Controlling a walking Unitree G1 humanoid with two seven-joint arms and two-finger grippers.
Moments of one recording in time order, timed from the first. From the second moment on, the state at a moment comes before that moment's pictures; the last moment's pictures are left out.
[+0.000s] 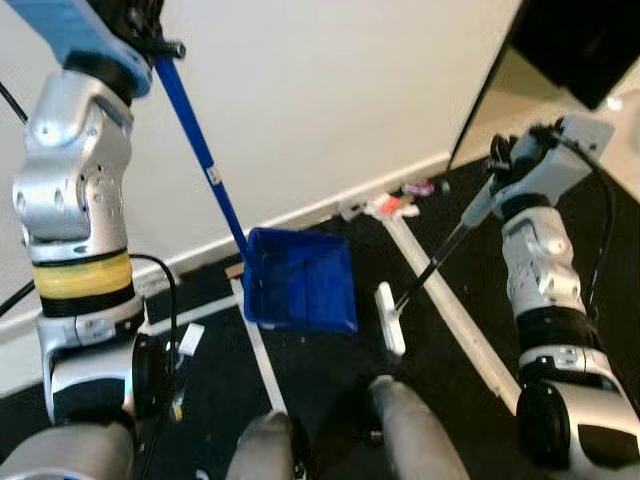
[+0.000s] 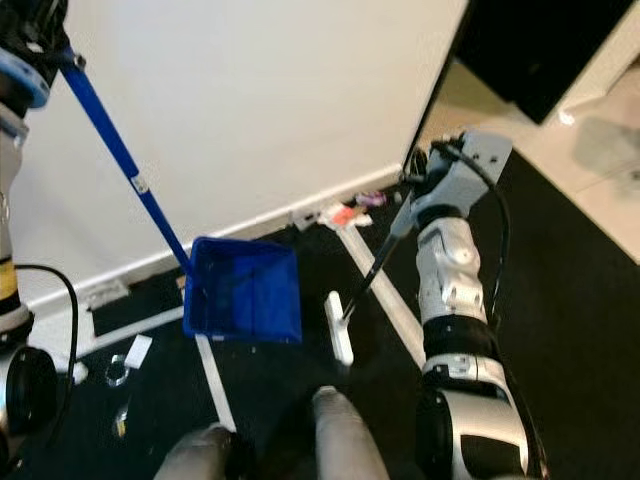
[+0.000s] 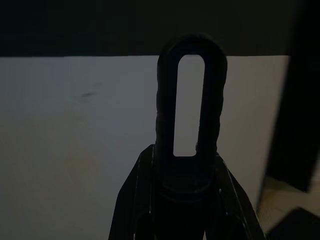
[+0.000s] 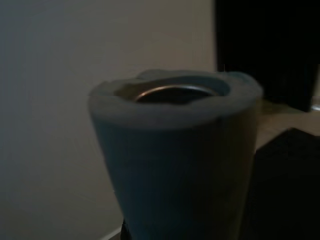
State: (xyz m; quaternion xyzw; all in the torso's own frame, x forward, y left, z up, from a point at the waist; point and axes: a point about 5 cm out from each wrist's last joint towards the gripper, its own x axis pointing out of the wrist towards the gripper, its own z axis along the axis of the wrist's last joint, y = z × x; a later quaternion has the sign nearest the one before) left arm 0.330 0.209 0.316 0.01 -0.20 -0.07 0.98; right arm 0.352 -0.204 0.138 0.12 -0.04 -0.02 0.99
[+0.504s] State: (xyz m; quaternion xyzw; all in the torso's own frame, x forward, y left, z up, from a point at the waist) left arm 0.332 0.206 0.311 -0.01 -0.20 -0.09 0.98; right arm 0.352 -0.207 0.139 0.12 -0.04 -0.03 0.99
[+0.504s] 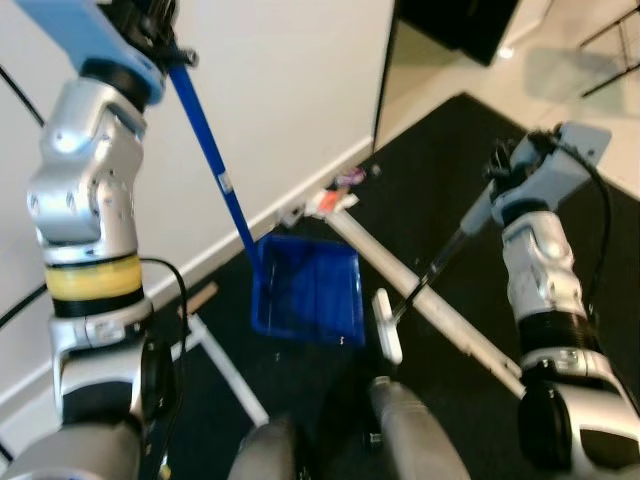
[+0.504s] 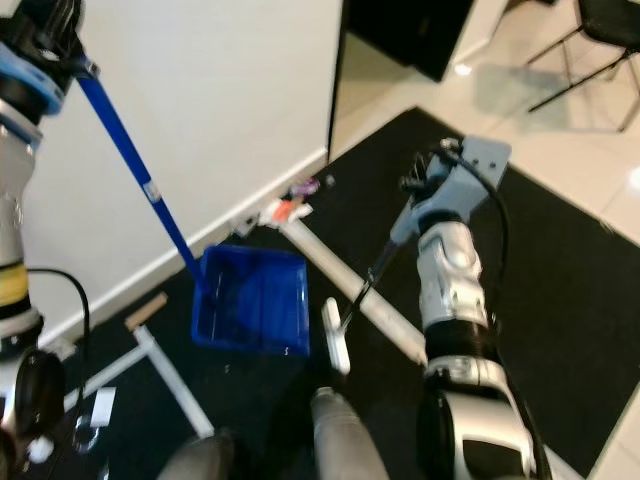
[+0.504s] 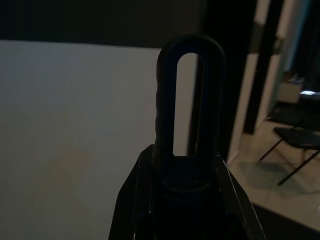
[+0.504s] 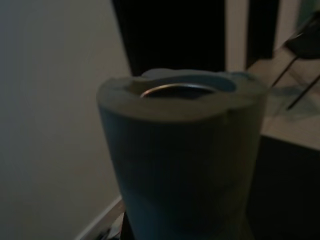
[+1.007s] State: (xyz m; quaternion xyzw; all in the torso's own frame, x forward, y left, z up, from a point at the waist) left arm 0.335 0.208 0.300 -0.02 -0.18 -0.08 0.98; right arm 0.352 -0.207 0.139 0.12 -0.04 -0.03 0.99
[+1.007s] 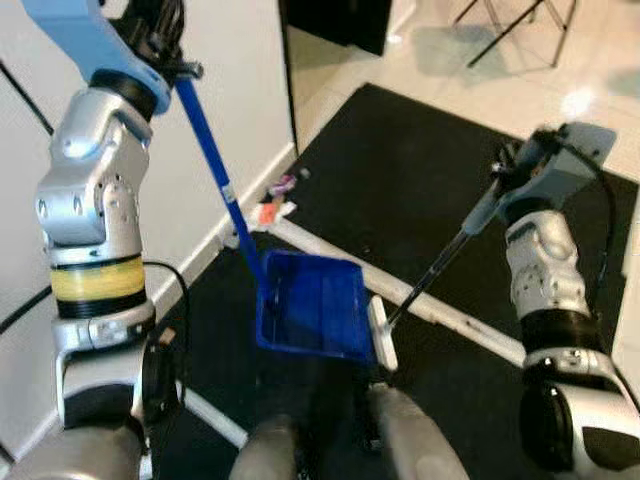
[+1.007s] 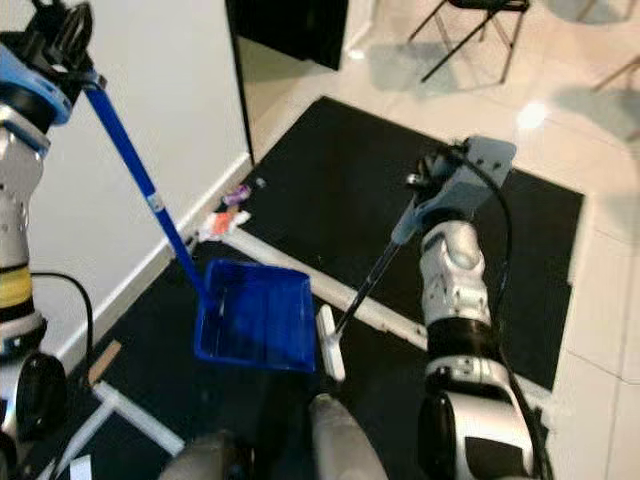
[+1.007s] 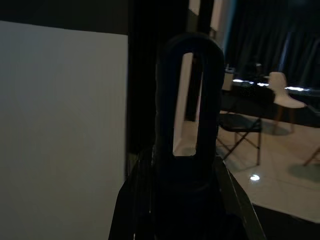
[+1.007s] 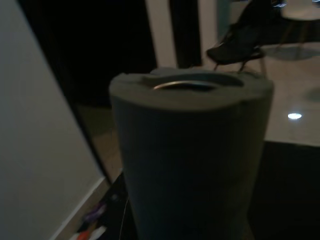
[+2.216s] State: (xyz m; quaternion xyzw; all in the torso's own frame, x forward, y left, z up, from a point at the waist) left arm 0.335 0.210 0.288 -0.02 -0.17 -0.06 0.98; right arm 0.352 -0.200 0.137 0.13 -0.04 -0.02 0.99
